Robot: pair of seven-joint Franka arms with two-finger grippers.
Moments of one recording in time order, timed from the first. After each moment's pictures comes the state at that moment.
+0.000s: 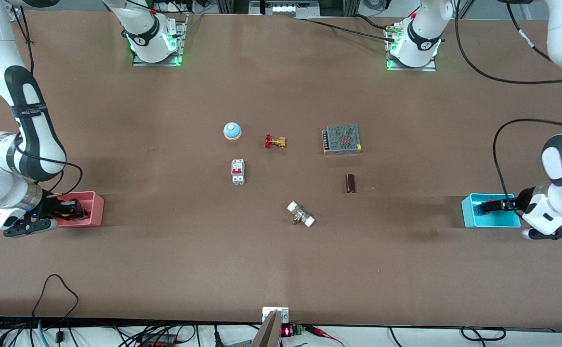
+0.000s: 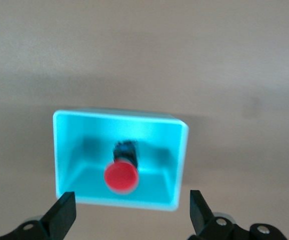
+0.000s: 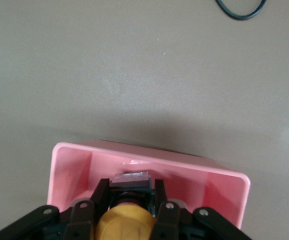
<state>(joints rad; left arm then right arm) 0.21 0.58 -0.04 -1.46 0.06 1.91 0.08 -0.29 0.69 0.10 -1.61 0.00 2.37 -0.45</state>
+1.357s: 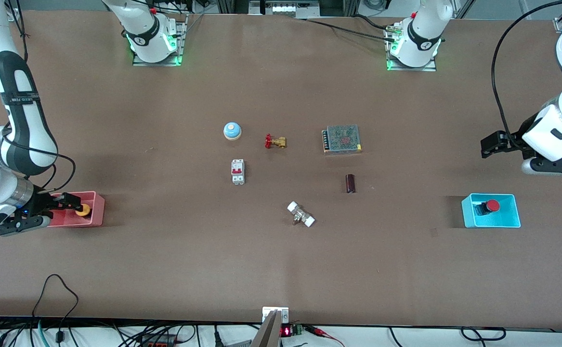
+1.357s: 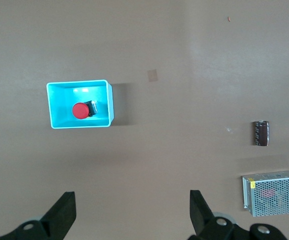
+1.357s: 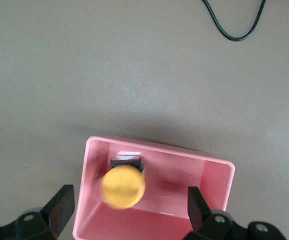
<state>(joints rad) 0.07 0.11 -0.09 -1.64 0.06 1.72 0.01 -0.28 0.61 0.11 -1.61 0.00 2.29 -0.45</state>
